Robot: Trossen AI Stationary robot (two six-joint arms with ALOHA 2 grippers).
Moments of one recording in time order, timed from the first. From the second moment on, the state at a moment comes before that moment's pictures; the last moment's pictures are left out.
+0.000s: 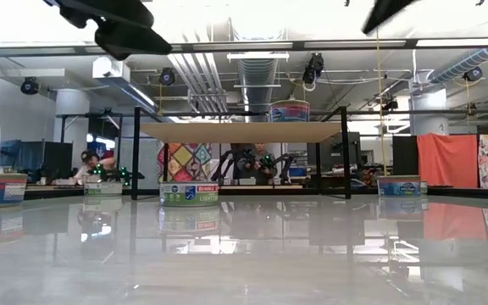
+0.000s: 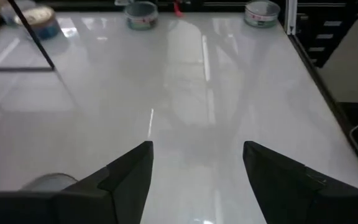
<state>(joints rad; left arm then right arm) -0.47 1.24 0.77 -0.10 -0.38 -0.29 0.54 1.47 1.30 -1.02 0.55 0.47</state>
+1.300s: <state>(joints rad) -0.58 1.18 0.79 -0.20 -0.45 -0.16 -0.35 1.11 0.76 -0.99 0.40 0.78</state>
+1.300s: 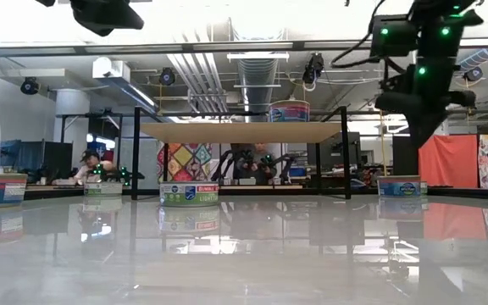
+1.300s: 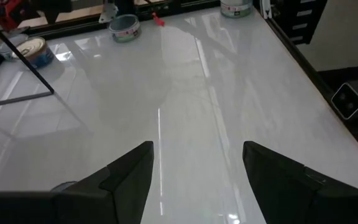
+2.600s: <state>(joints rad) -0.58 1.16 0.79 -0.24 -0.50 -0.11 -0.72 1.14 0.53 -0.71 0.26 0.74</state>
